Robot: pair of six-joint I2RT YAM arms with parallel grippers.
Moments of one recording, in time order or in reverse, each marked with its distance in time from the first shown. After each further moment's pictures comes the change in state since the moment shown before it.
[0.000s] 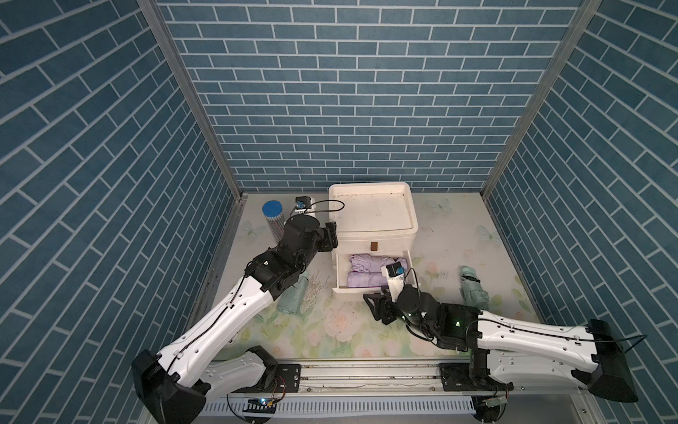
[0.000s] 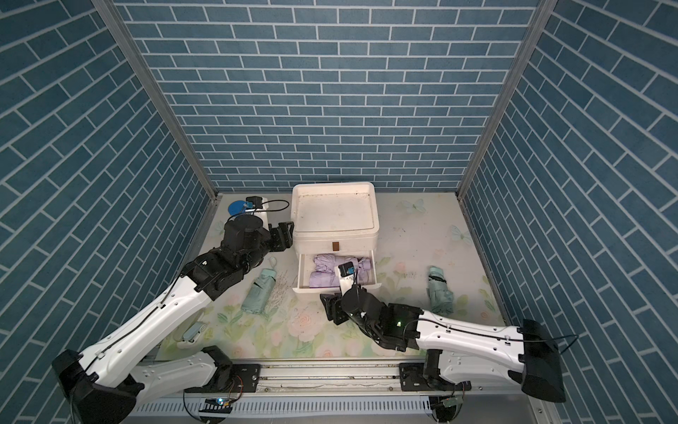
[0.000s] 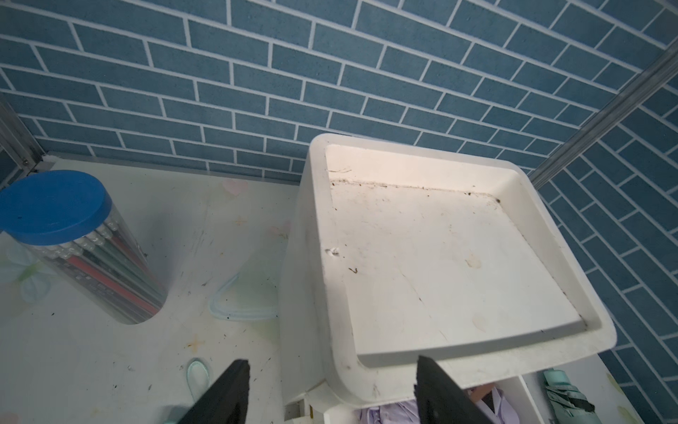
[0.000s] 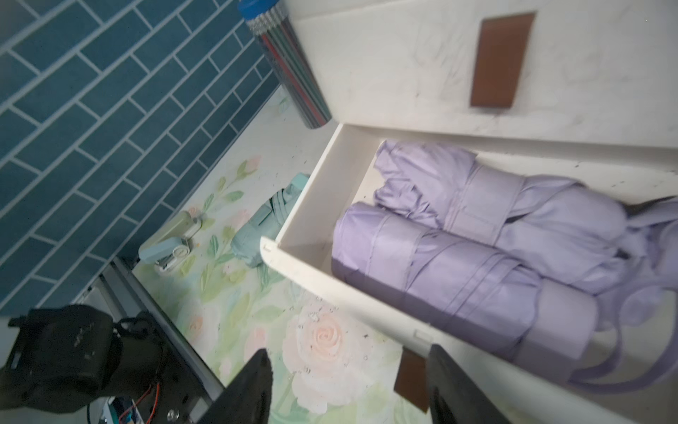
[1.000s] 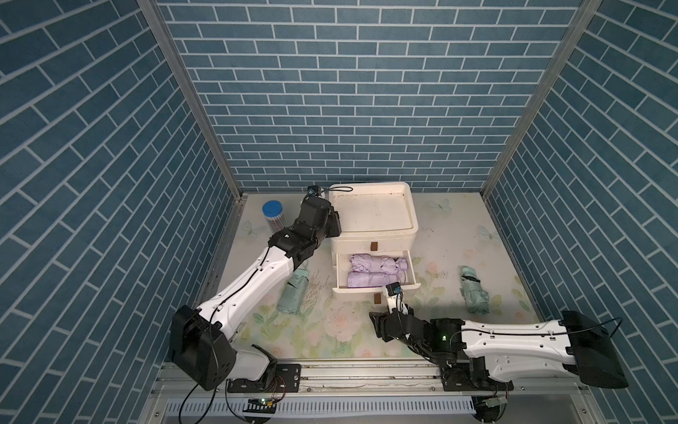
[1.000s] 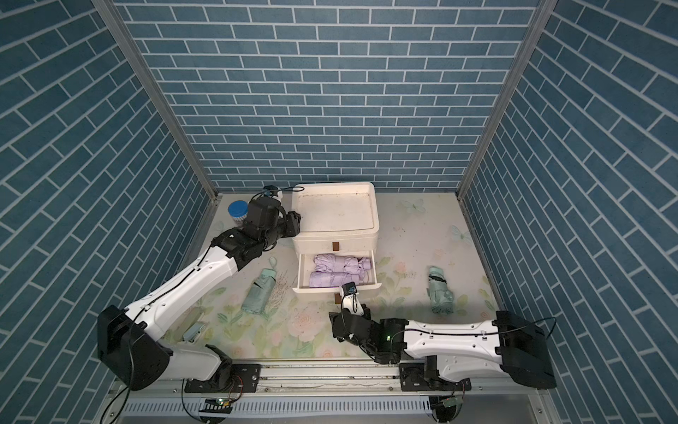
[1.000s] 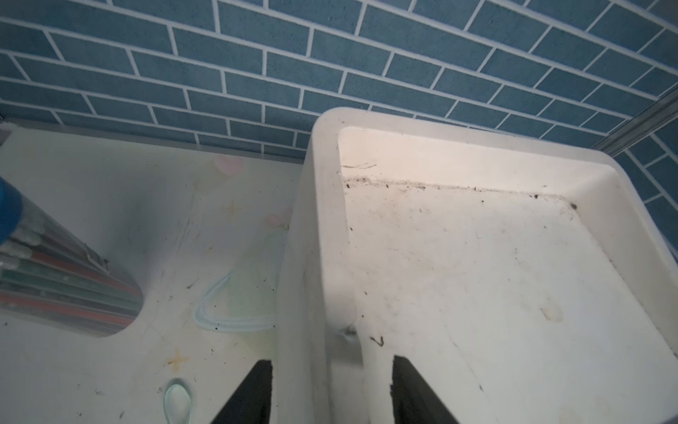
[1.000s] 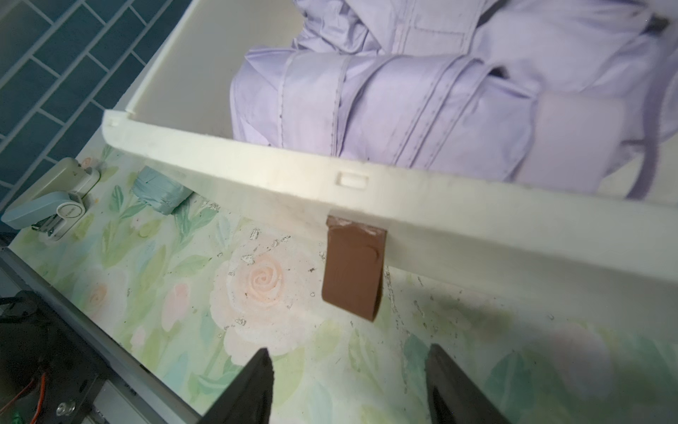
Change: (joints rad) left arm 0.068 0.261 0.120 0.047 0.091 -0.003; right arm 0.074 0.096 -0.127 -0.004 0.129 0.172
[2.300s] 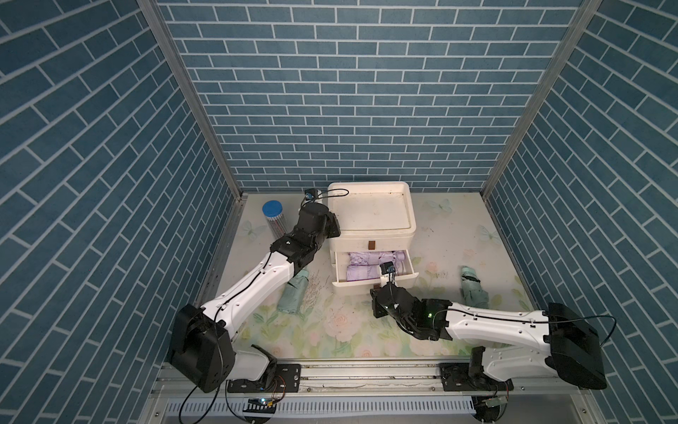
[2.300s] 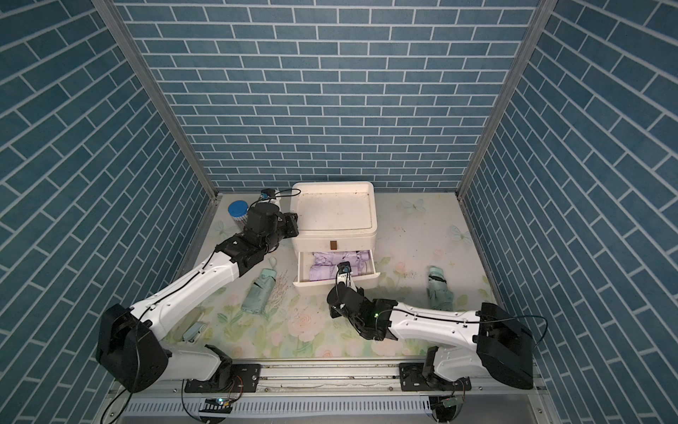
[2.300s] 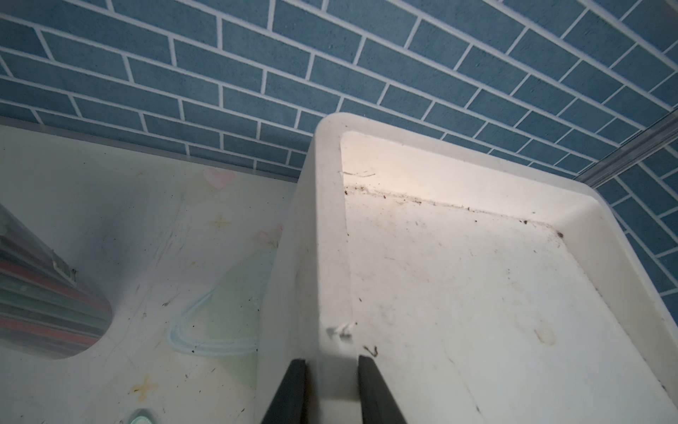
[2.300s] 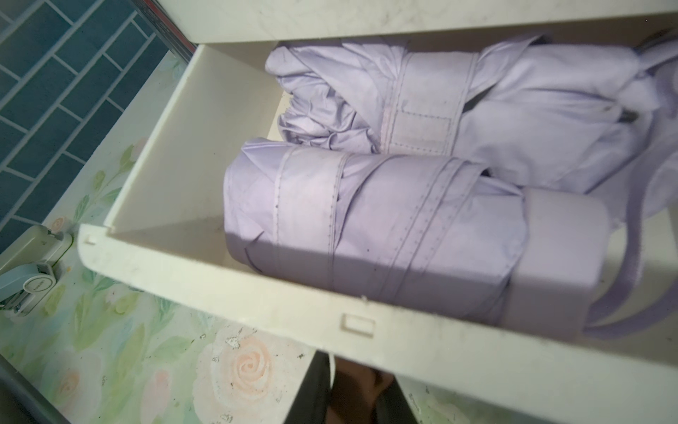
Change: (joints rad) left arm 0.003 -0.017 -0.124 0.186 0.012 -0.041; right arm -0.205 0.125 0.131 0.064 -0.072 -0.134
